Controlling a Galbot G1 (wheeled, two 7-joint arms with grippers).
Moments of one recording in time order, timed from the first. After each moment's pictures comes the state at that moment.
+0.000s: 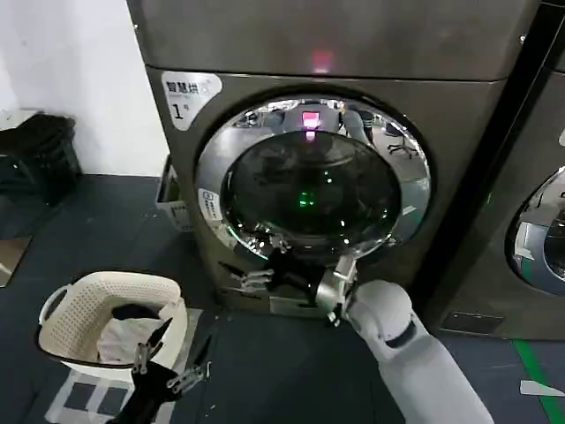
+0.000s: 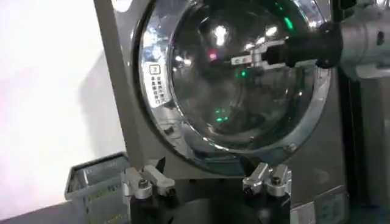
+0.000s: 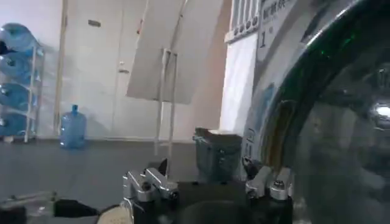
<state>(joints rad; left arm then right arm) 1.86 -1.49 -0.78 -2.25 -0.04 -0.14 0.43 -0.69 1.30 0.07 1.70 0.32 -0.20 -0.63</state>
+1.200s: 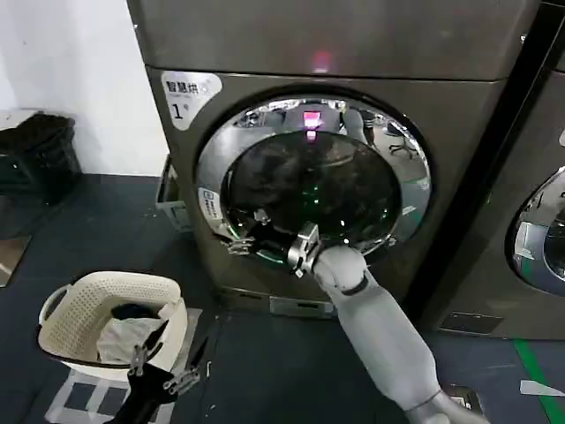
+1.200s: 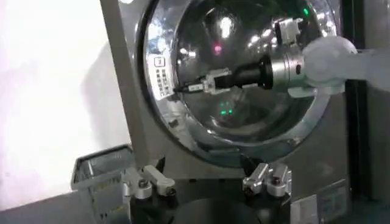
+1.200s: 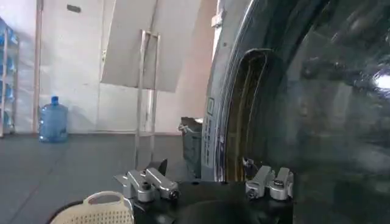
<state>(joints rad) 1.86 -1.50 -0.80 -2.26 -0.05 -0.10 0.45 -0.50 1.47 0.01 1.36 0.29 -0.14 -0.61</state>
